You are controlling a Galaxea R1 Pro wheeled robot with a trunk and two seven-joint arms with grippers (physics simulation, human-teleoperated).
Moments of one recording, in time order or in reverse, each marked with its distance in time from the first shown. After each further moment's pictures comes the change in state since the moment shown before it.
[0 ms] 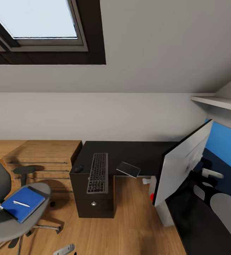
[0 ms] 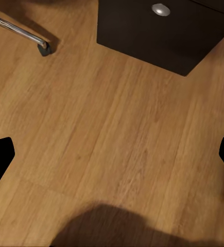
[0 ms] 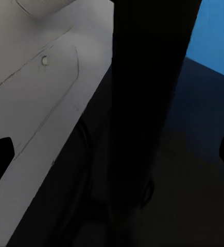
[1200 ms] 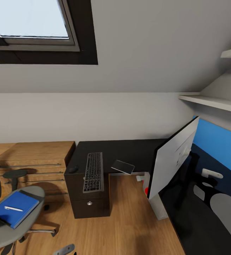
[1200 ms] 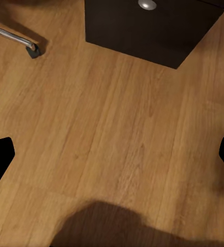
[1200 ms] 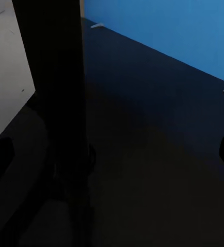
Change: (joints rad) left arm 0.000 0.000 0.000 0.000 0.000 -0.002 0.000; right arm 0.002 0.001 0.000 0.000 0.001 0.000 0.000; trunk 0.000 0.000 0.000
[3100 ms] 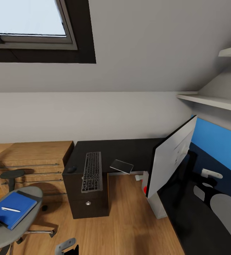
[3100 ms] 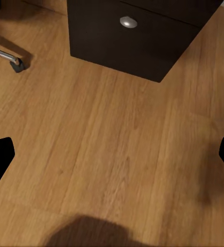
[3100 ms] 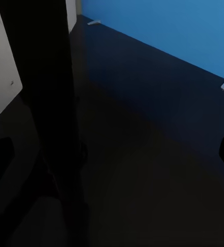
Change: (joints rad) left arm 0.000 0.015 0.002 -0.075 0.000 -0.001 0.001; right arm 0.002 0.000 0.000 0.000 0.003 0.000 0.007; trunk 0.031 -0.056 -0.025
